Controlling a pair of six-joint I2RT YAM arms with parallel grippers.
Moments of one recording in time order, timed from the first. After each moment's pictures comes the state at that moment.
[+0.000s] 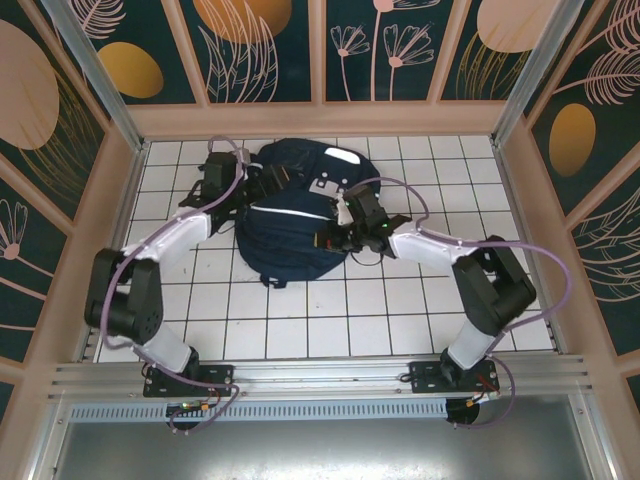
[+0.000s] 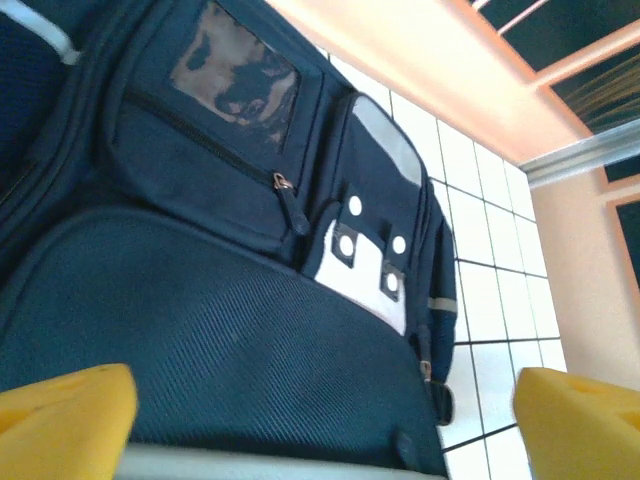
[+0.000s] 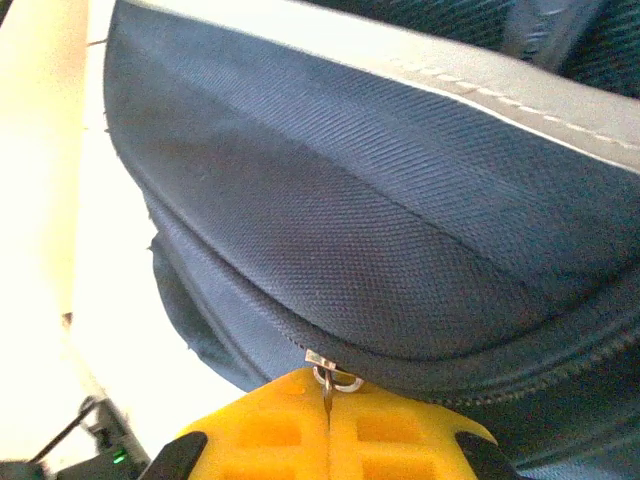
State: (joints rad) left arm -0.29 1.57 1.08 -0.07 0.30 -0.72; right arm 0.65 1.70 1.03 -0.11 -0.50 0.70
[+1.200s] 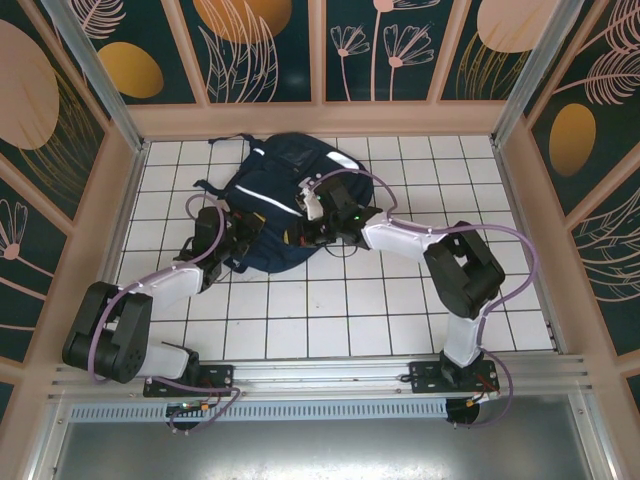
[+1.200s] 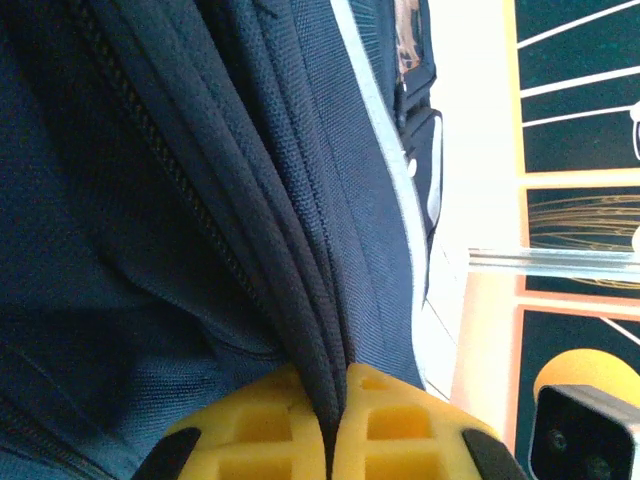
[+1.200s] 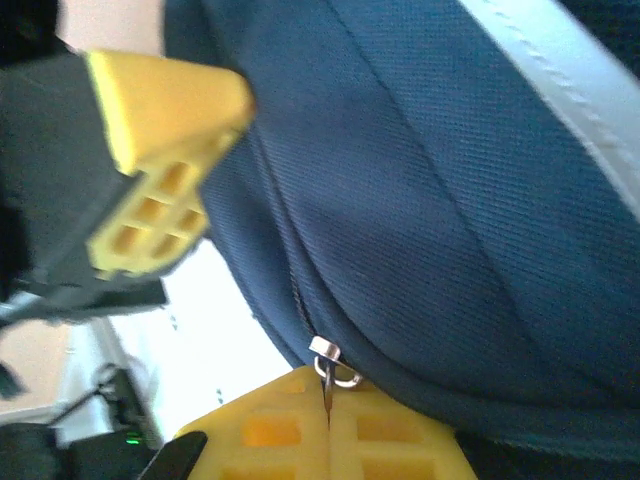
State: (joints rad) left arm -0.30 1.39 0.56 0.36 0.24 -1.24; right arm 0.74 1.85 1.22 -0.14 -0.51 0.54
